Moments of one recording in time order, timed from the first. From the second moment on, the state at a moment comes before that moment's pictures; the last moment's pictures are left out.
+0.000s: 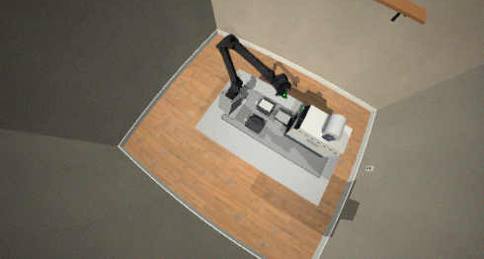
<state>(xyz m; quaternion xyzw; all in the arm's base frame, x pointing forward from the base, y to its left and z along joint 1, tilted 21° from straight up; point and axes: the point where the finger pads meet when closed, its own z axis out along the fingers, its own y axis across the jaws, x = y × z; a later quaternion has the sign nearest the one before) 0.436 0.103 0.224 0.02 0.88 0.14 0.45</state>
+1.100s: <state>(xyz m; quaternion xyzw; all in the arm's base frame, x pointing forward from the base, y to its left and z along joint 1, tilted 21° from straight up) 0.452 0.104 0.234 0.01 0.97 0.19 0.17</state>
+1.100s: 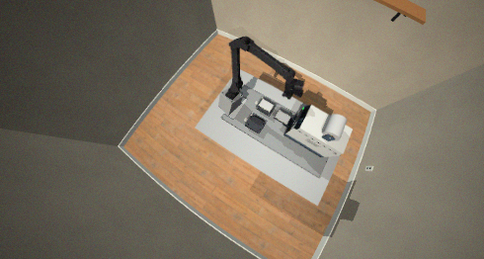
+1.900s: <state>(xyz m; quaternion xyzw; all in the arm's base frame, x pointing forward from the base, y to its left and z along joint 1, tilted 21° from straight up) 0.446 0.106 0.223 -0.03 0.98 0.18 0.03</state>
